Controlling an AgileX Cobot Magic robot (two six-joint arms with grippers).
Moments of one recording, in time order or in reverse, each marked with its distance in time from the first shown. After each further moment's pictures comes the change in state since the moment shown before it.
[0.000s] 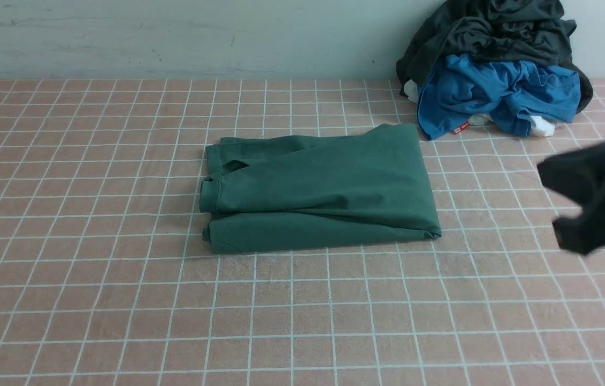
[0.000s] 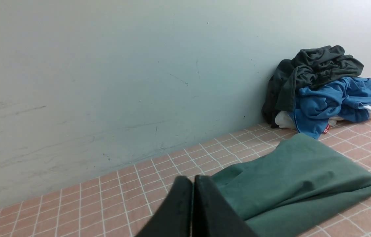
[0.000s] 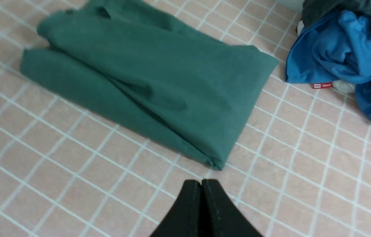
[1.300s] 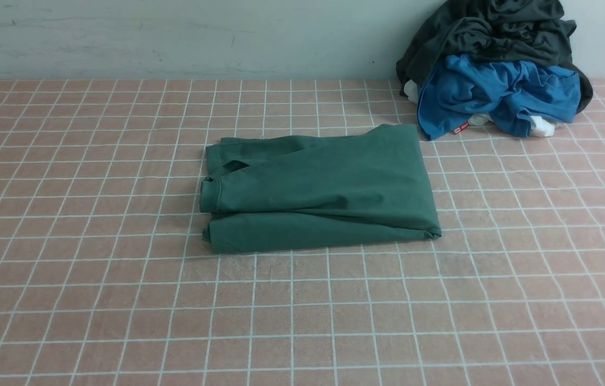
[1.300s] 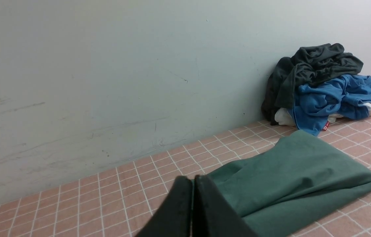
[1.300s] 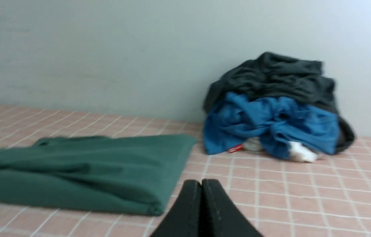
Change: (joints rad) right arm -0.299 -0.931 0.807 0.065 -0.441 0.046; left arm 0.000 0.000 0.009 -0.001 0.000 0.000
